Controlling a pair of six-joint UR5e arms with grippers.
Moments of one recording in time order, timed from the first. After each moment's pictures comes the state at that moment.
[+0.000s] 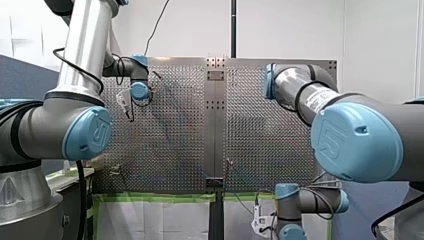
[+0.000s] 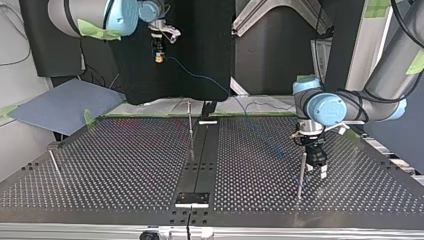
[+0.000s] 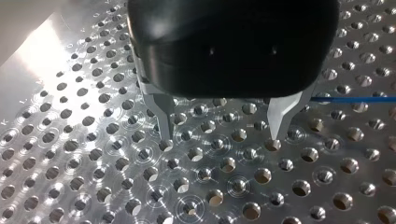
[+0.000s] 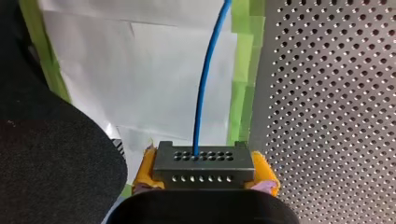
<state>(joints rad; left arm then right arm) 0.00 -1.86 -1.69 -2.62 -1.78 -1.97 2.00 -0.39 2.04 -1.37 1.70 1.63</state>
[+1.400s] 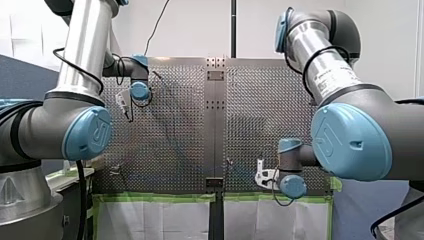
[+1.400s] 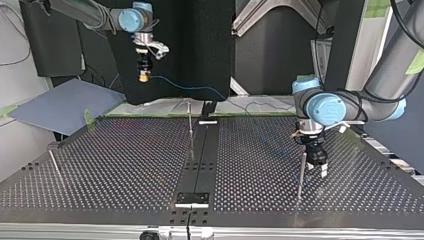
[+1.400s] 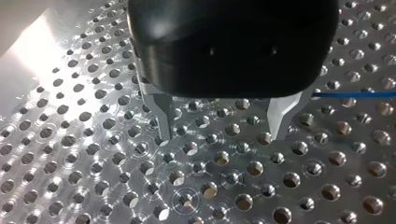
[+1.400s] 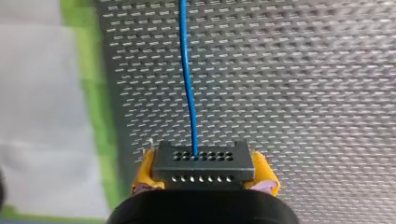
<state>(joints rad) 0.00 -1.86 -1.69 -2.64 -1.80 -1.95 1.94 -0.77 2.11 -1.23 1.67 1.64</state>
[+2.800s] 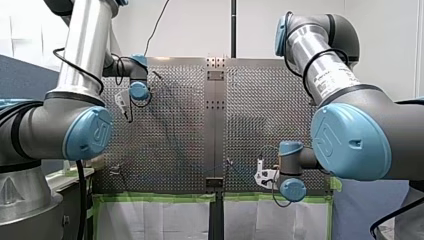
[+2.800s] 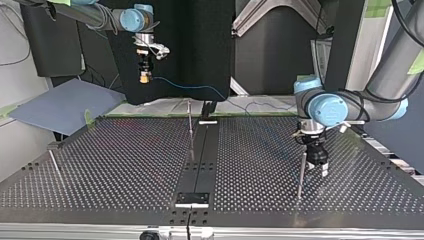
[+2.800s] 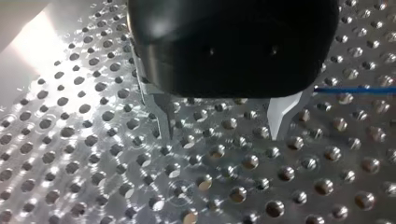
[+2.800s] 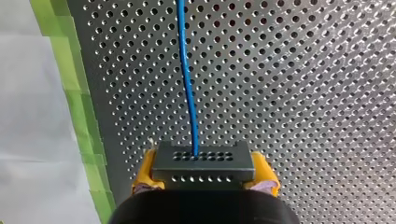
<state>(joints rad) 0.01 -1.86 -1.69 -2.66 -1.78 -1.98 1.94 -0.73 2.10 -1.31 1.65 1.64</state>
